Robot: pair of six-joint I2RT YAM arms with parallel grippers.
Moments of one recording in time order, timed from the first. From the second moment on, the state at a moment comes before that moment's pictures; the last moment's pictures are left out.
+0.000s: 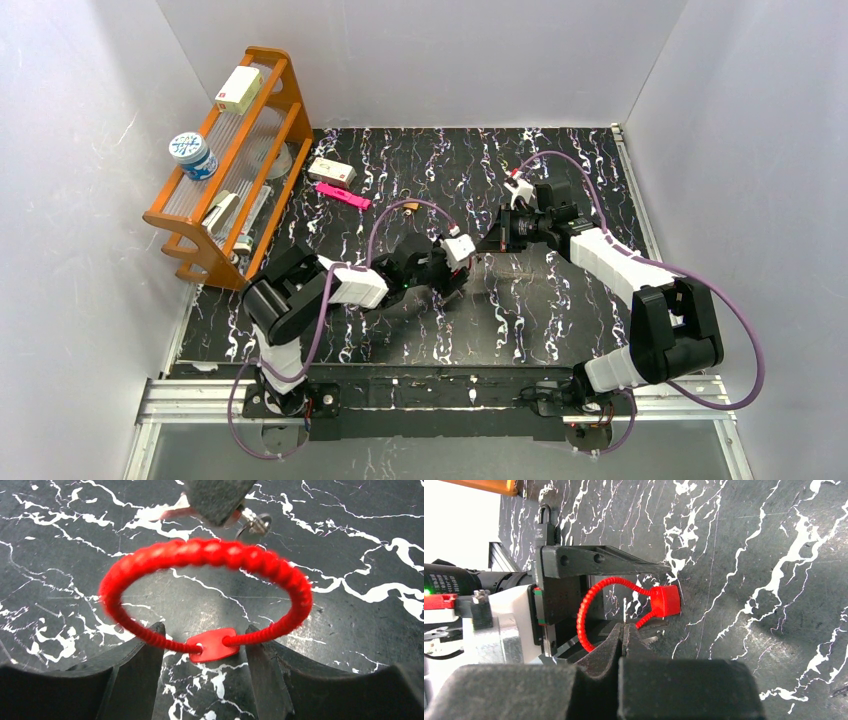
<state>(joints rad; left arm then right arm) -0.84 1.83 0.79 0.59 0.24 0.22 0.32 1.43 0.89 -0.22 -0.70 0.38</state>
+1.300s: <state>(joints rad) -0.97 1.47 1.07 -0.37 -0.44 -0.47 0.20 1.43 1.06 -0.43 -0.35 0.55</state>
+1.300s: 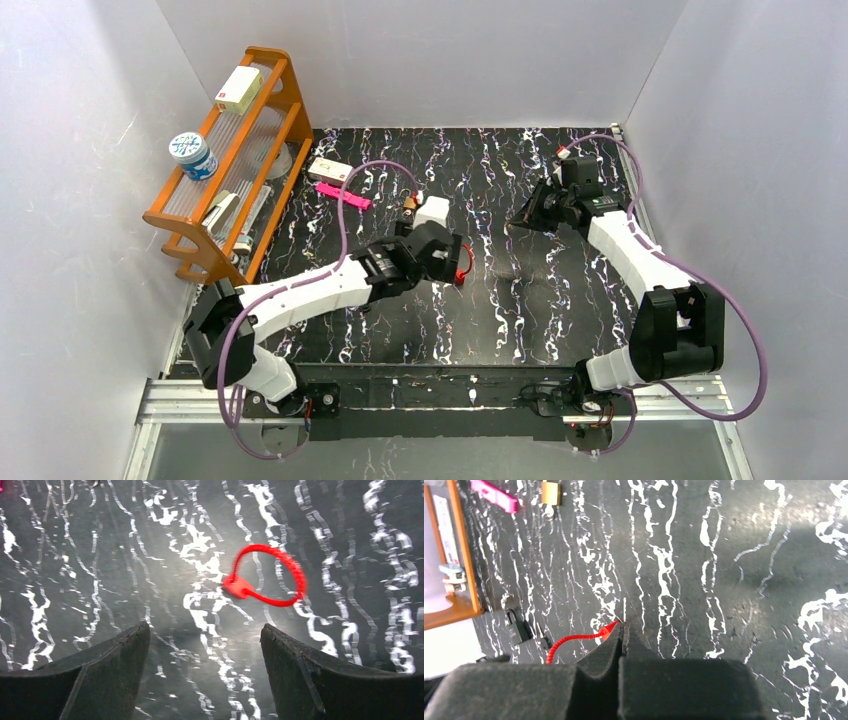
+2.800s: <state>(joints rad) -1.23 2.27 1.64 -0.72 -1.08 -1.18 0.14 1.22 1.01 -0.75 -0.09 0.62</state>
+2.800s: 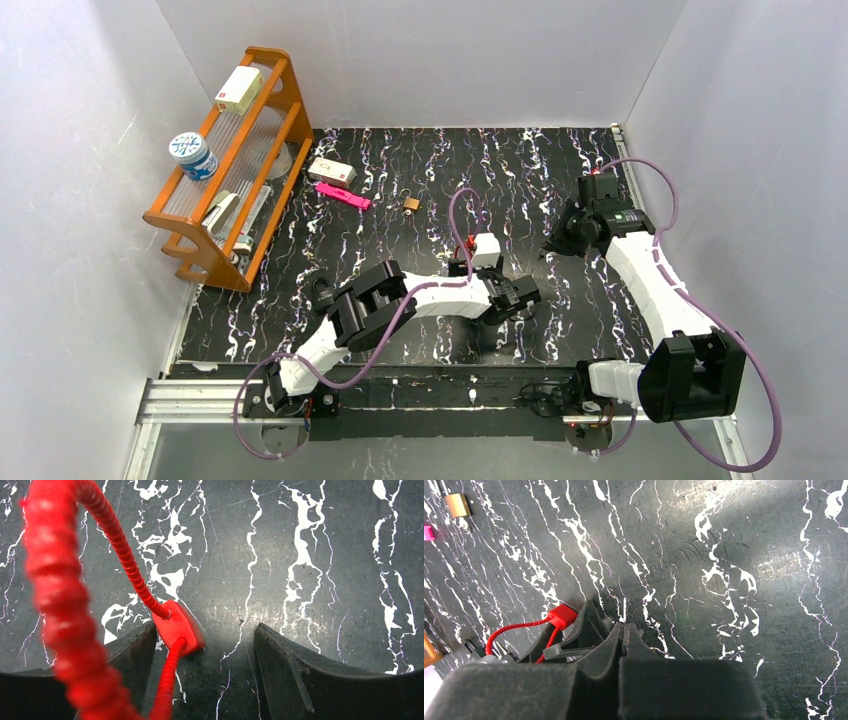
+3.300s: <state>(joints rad) -1.20 2.27 1.62 -0.72 -1.09 -1.22 0.14 1.24 1.01 -0.75 -0.10 0.61</state>
